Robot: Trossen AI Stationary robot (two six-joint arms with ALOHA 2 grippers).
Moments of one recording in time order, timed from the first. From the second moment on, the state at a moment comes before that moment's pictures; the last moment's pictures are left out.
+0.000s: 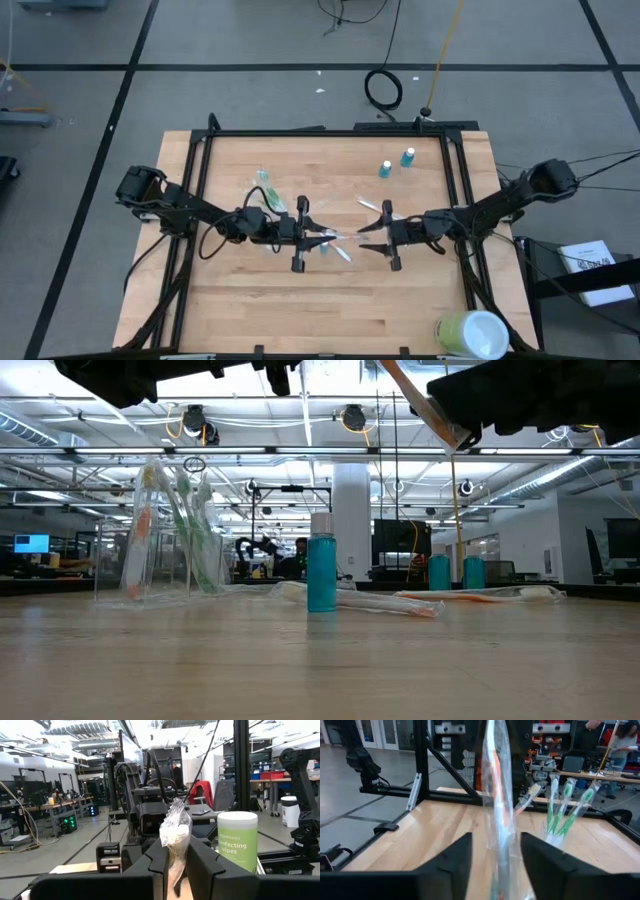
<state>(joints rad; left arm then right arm) -0.24 1.63 0.78 1.10 -0.13 0.14 0.30 1.24 0.35 0.88 0.18 -0.05</state>
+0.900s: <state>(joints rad) -0.31 1.27 0.78 0.51 -0.27 0.02 0.30 0.91 0.35 0.50 0.18 0.06</state>
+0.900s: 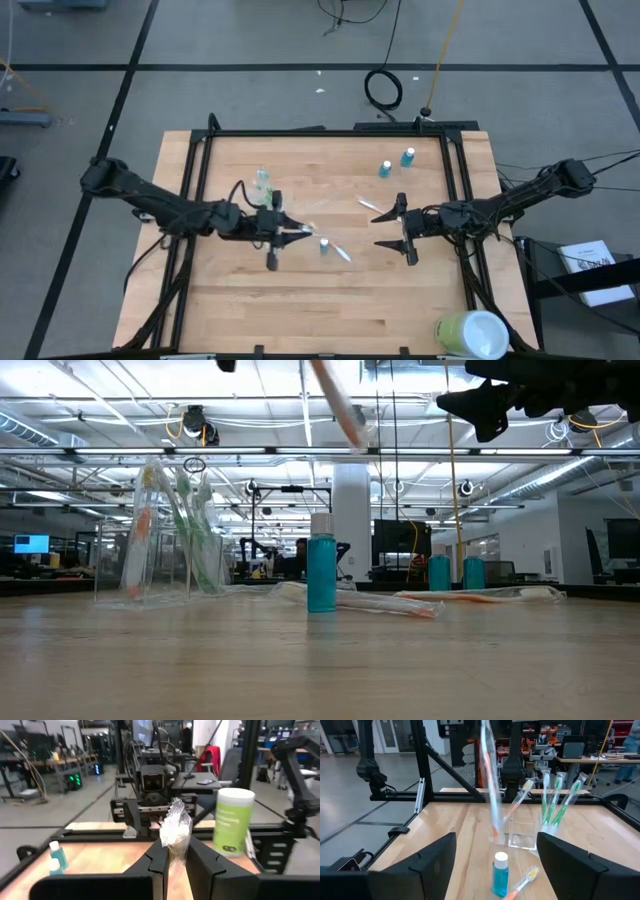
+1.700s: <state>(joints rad) -0.63 0.94 0.78 -0.05 -0.80 -0.21 0.30 0.93 0.35 0.49 0.18 0.07</state>
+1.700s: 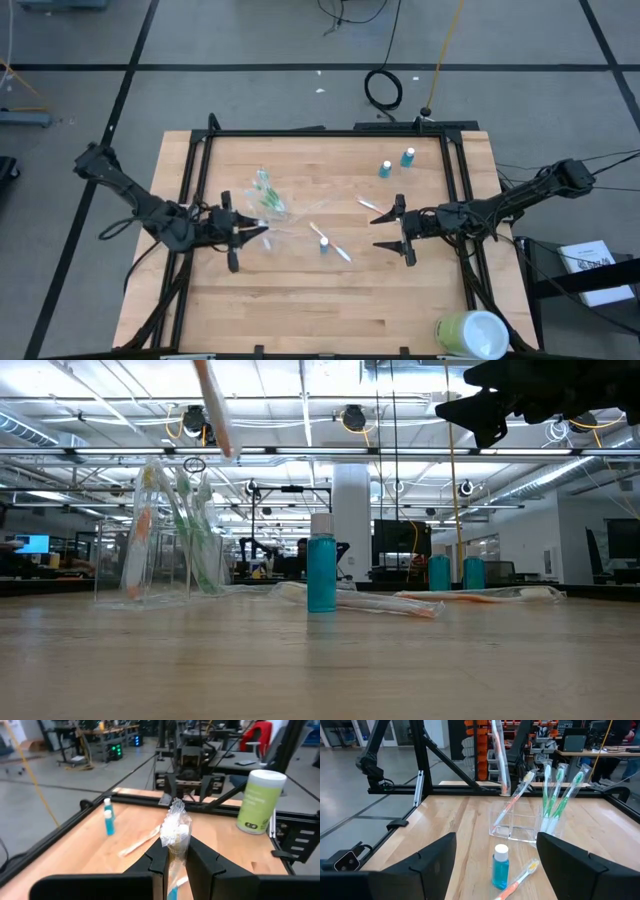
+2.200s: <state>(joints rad) -0.73 0.81 0.78 -0.29 -1.00 -0.43 0.30 0.93 0.35 0.48 0.18 0.07</state>
